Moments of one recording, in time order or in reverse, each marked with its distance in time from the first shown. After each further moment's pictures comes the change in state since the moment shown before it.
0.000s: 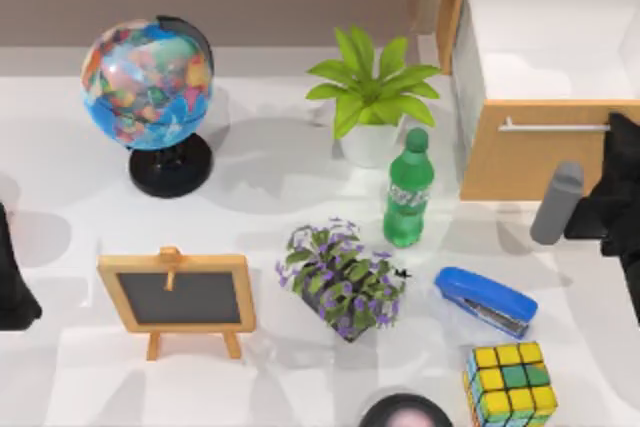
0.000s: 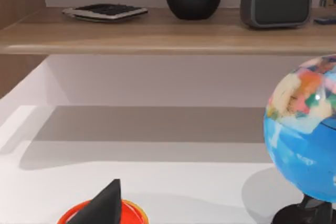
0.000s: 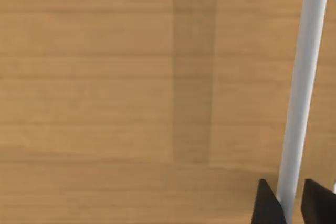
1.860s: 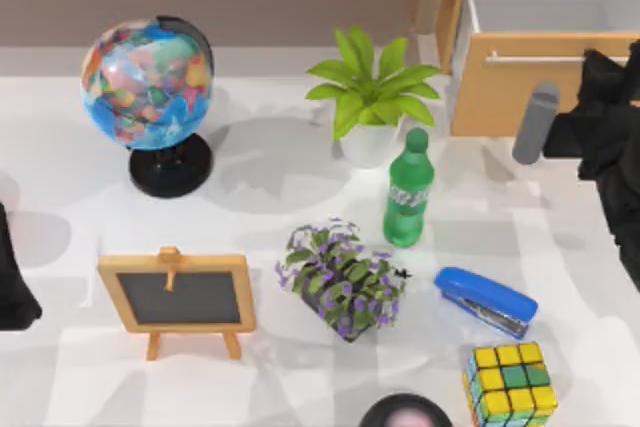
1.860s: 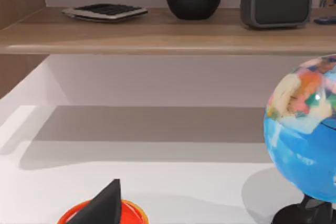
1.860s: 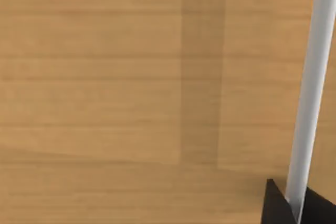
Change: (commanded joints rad) left arm 0.000 0.000 0.000 0.000 0.000 0.000; right arm -0.090 0.124 0.359 -0.241 -0.083 0.002
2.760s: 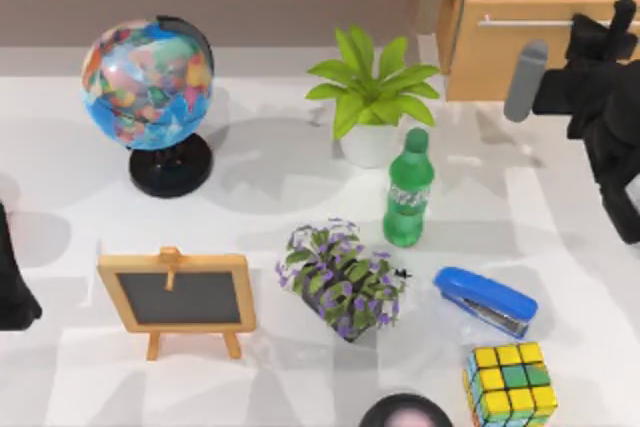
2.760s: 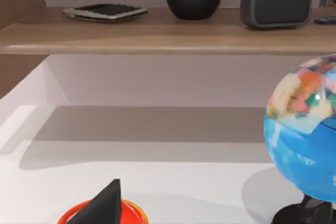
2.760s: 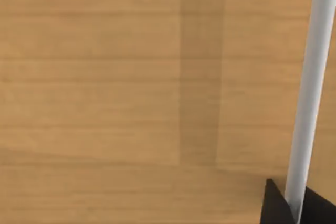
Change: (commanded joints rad) left arm 0.000 0.000 0.000 0.000 0.000 0.000; right arm -0.034 0.094 0.229 -0.135 -0.034 0.001
